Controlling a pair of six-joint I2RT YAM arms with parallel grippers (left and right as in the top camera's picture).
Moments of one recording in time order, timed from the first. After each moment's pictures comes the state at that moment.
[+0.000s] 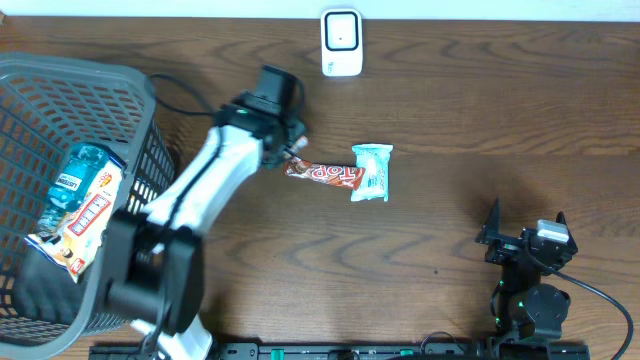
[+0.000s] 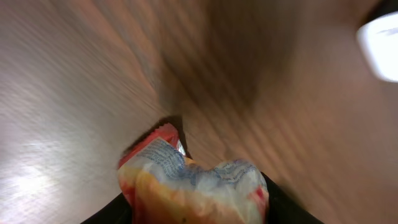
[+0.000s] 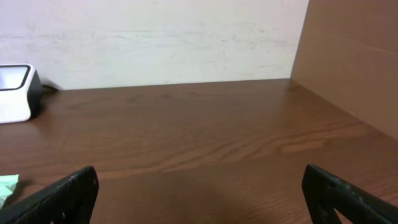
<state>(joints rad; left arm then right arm) -0.37 1.84 1.33 -0.64 -0.02 -1.20 -0.08 0.01 0.01 -0.06 0.17 -0.02</state>
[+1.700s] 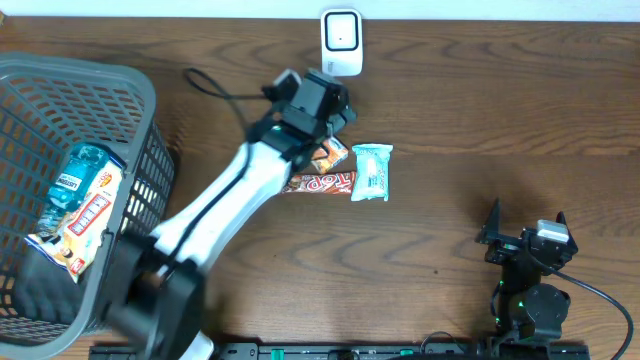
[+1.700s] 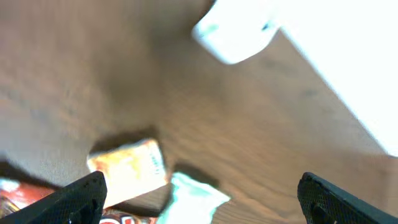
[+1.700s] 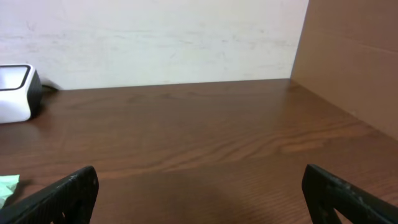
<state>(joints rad) -0.53 1.72 1.33 -0.43 -0.14 -1.10 -0.08 0.01 0.01 -0.06 0.17 -0.02</state>
